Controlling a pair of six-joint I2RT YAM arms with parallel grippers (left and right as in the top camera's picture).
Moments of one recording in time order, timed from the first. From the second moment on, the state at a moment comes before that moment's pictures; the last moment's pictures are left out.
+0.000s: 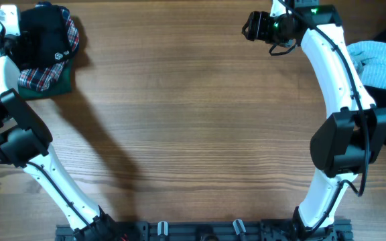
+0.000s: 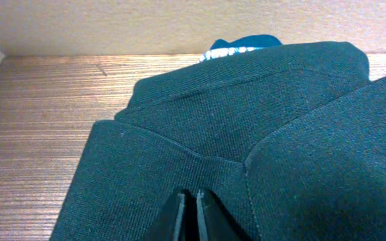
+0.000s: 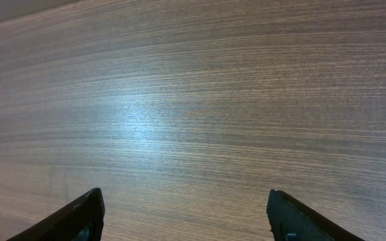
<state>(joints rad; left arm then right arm) 0.51 2.44 1.94 -0.15 0.32 0.34 0.12 2.06 1.93 -0.88 -0.25 0.23</state>
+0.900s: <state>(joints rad) 0.36 2.31 1.93 -0.31 0.36 0.36 0.12 2.06 1.93 -0.88 -0.25 0.23</state>
